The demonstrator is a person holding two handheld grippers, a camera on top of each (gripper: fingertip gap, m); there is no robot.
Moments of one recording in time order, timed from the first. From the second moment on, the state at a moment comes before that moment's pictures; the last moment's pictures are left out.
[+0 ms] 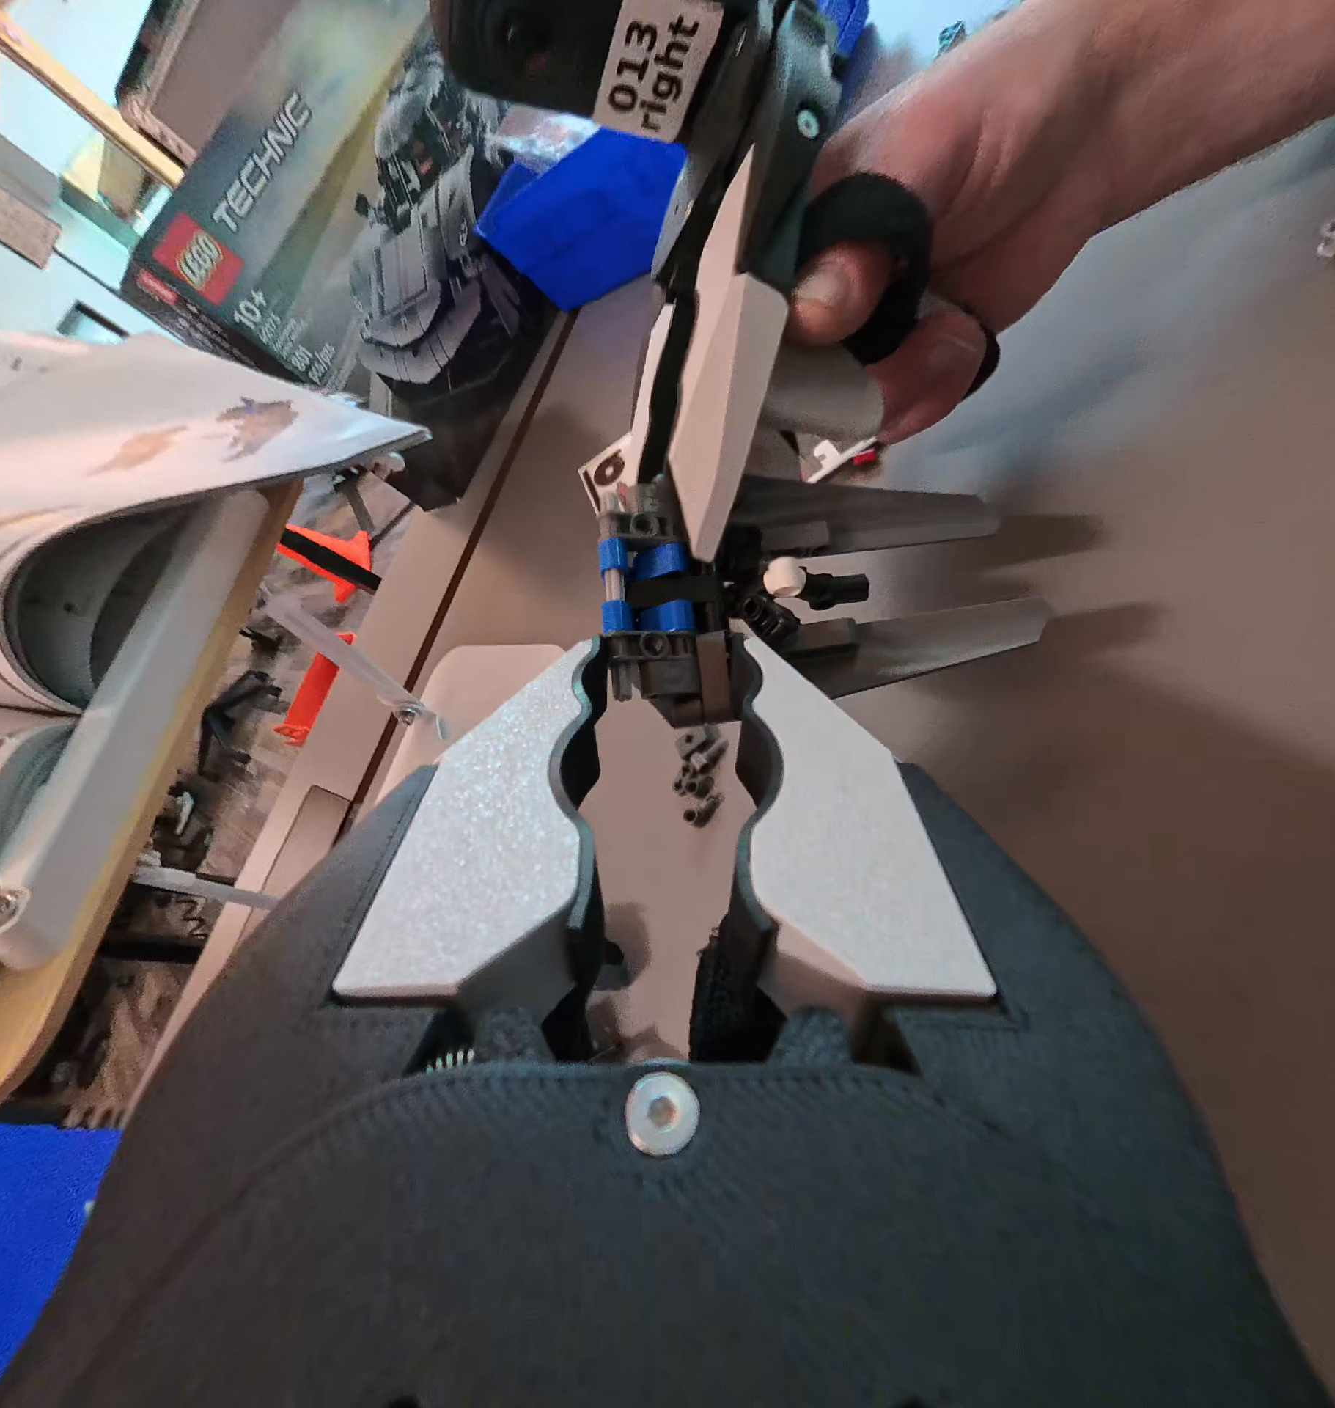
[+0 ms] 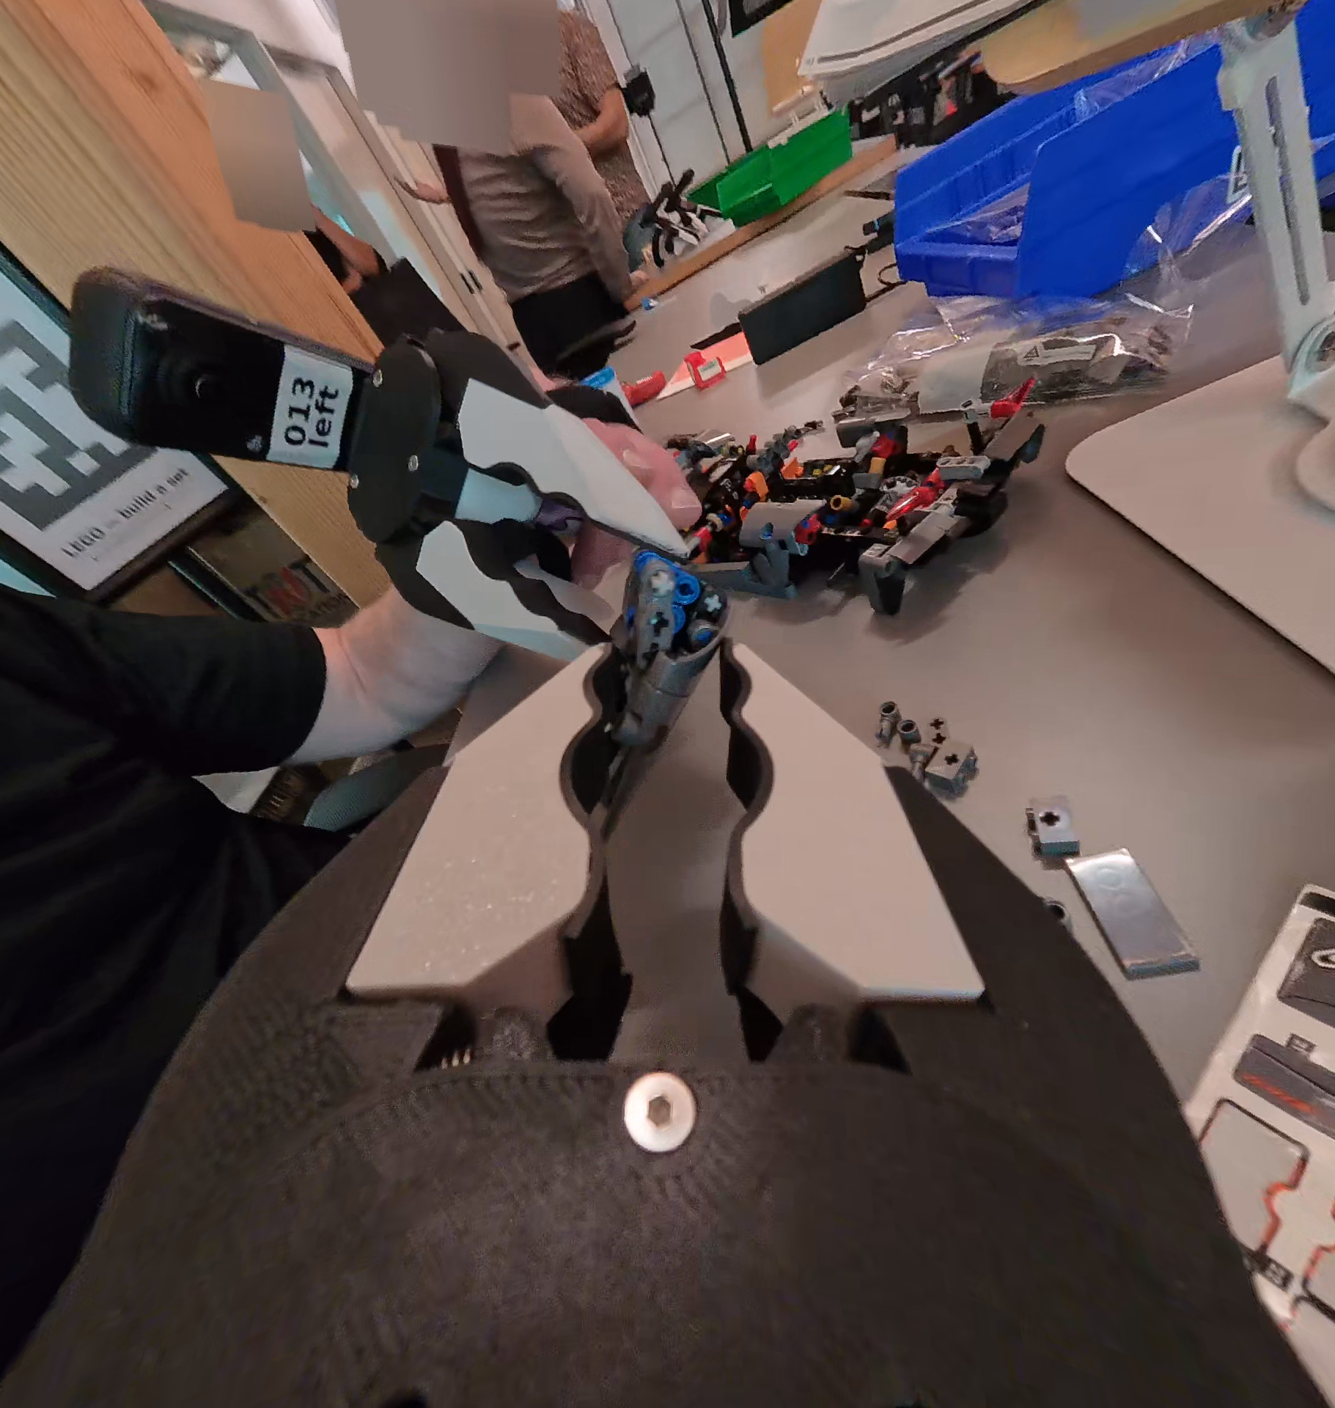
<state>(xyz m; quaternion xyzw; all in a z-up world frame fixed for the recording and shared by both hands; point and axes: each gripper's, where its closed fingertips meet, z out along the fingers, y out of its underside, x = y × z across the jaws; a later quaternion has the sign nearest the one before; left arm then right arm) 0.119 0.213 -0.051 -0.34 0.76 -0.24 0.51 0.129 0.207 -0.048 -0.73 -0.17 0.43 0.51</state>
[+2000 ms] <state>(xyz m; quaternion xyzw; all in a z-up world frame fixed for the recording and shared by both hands) 0.136 0.203 -0.037 -0.48 0.56 -0.55 0.39 0.147 0.200 -0.043 -0.69 -0.18 0.48 0.51</state>
